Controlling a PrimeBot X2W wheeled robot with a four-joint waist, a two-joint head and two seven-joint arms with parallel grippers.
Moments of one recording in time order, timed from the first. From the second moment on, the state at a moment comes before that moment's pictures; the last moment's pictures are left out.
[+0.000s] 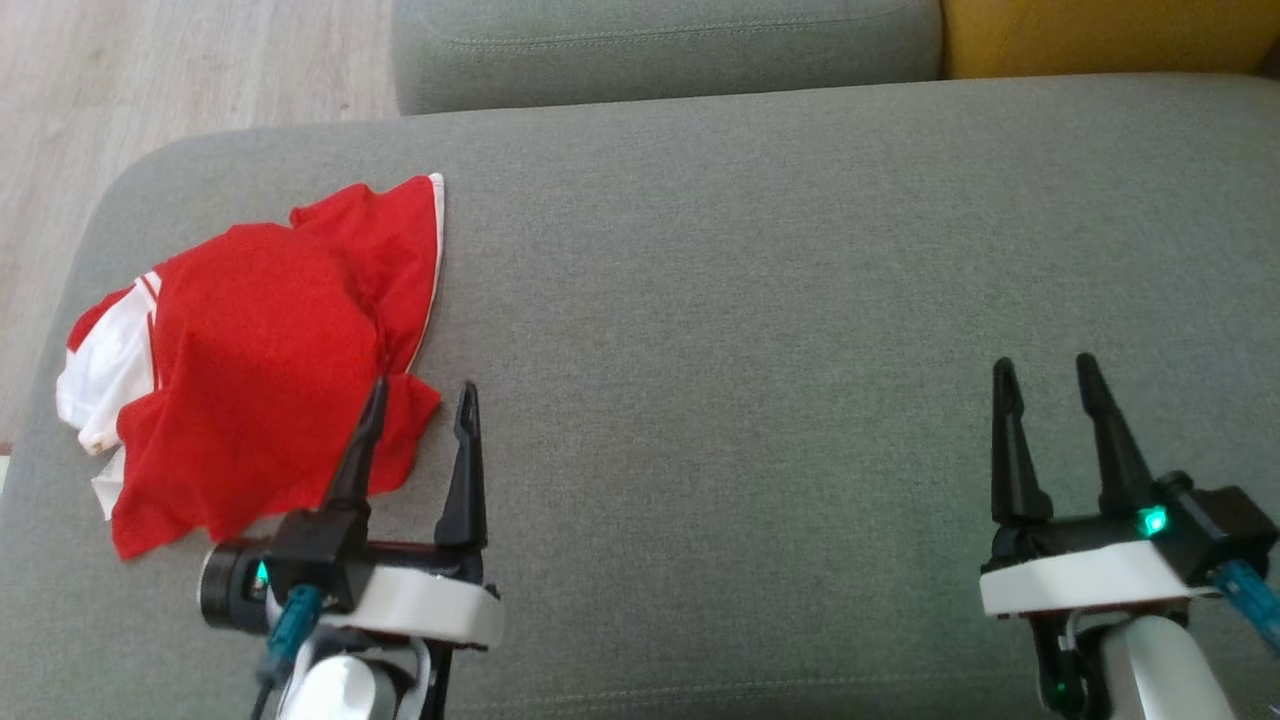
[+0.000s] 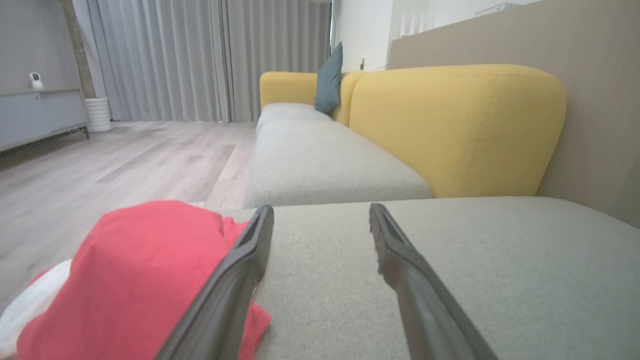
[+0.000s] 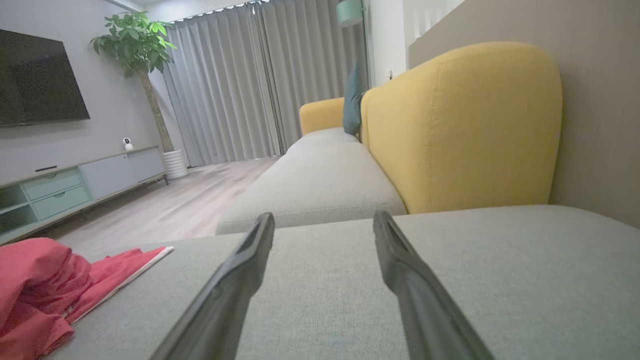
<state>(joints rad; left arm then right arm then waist) -0.02 0.15 -0.40 -0.04 -0.20 0.26 -0.25 -0.02 -0.04 0.02 0.11 0.18 0.12 -0.25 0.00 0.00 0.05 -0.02</state>
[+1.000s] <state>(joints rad) 0.00 0.05 -0.18 0.05 -0.13 0.08 -0.25 0.01 -0.04 0.05 0.18 0.20 0.12 -0.25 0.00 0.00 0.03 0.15</state>
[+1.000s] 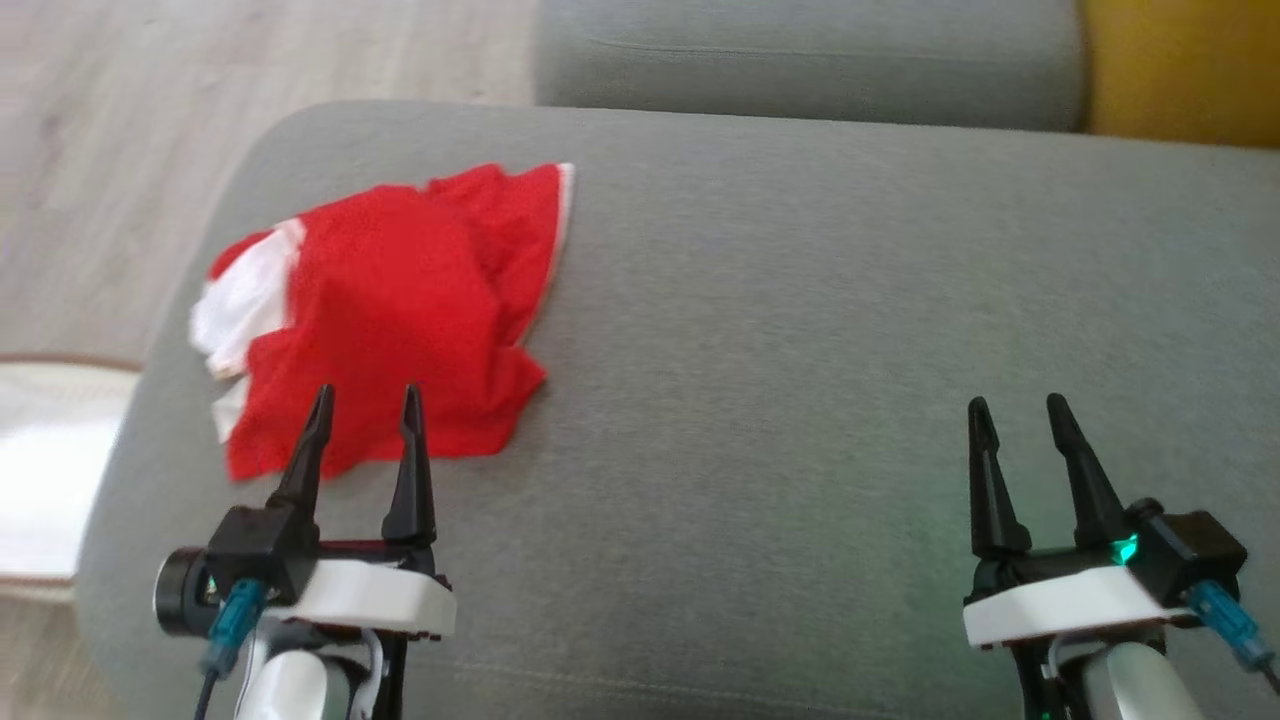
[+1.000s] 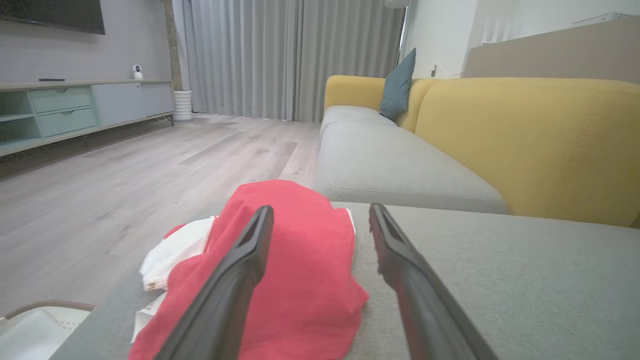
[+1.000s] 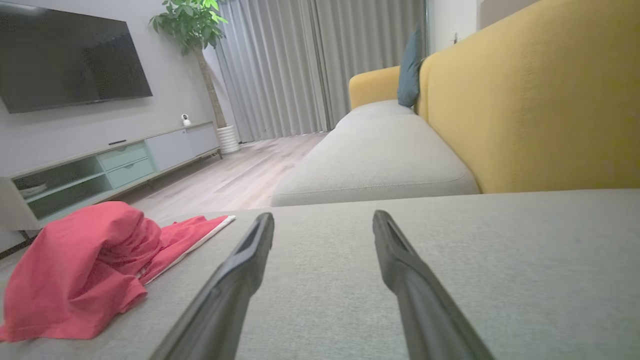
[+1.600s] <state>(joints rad) 0.04 0.05 -0.14 0.05 -0.14 0.09 -0.25 0.01 -0.04 0.10 0.20 0.22 0.12 -0.25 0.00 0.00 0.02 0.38</state>
